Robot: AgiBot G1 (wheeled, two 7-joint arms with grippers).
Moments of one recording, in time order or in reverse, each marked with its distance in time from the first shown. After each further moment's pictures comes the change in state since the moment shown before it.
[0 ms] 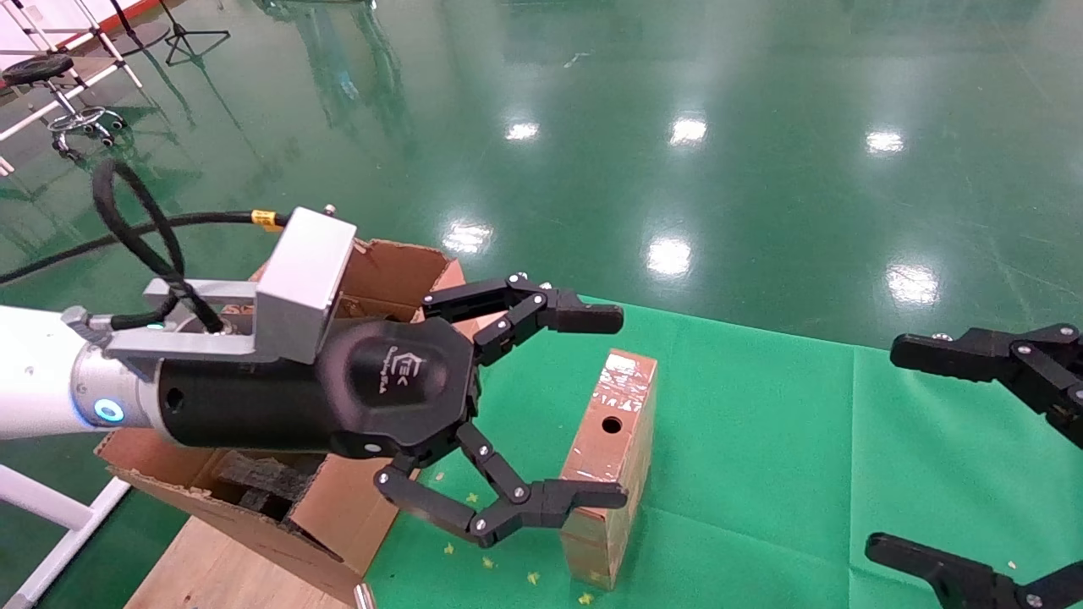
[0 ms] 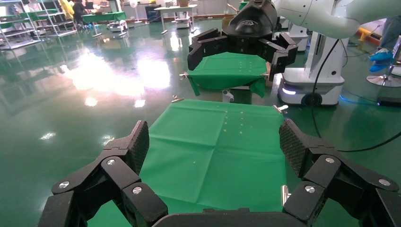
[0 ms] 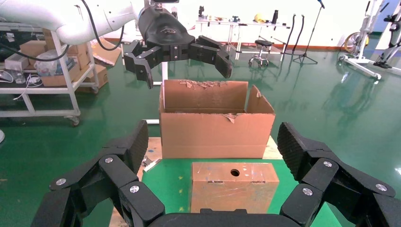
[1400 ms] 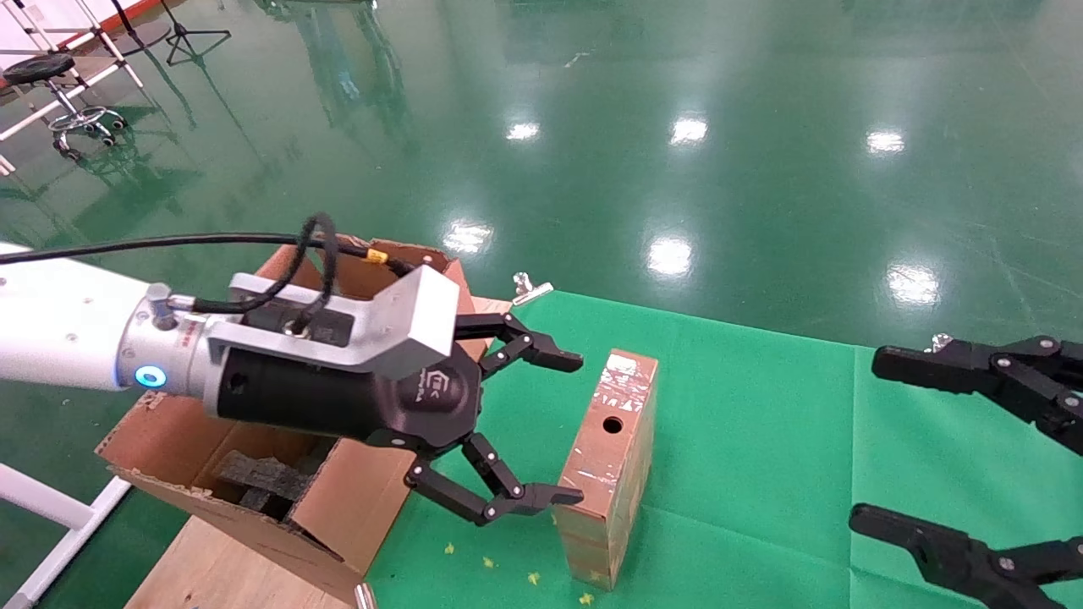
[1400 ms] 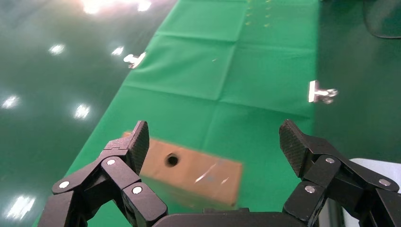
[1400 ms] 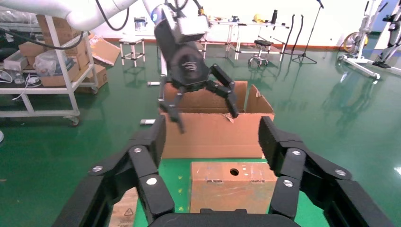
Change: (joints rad) left arm -0.272 -0.031 0.167 -0.059 0.447 -0.003 -0.211; right arm 0.000 0.000 0.000 -0.001 0.000 0.000 0.000
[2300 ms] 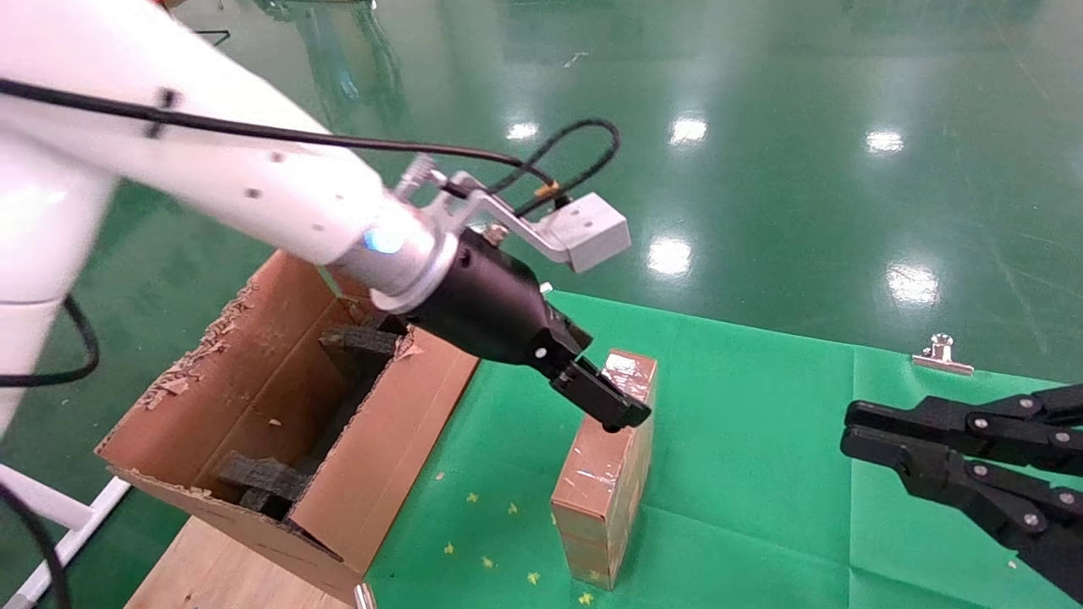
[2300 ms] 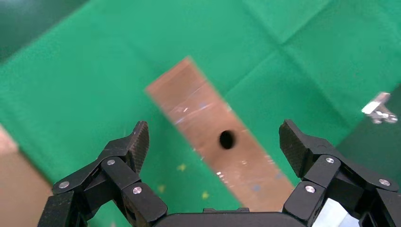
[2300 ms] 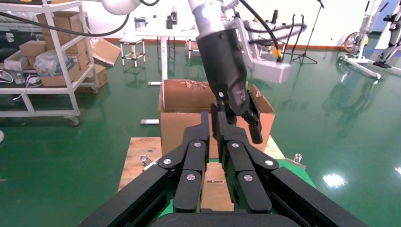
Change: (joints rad) left arm -0.444 0.367 0.428 0.010 0.481 0.076 -1.005; right arm 0.000 0.000 -0.001 0.000 0.000 0.000 0.000
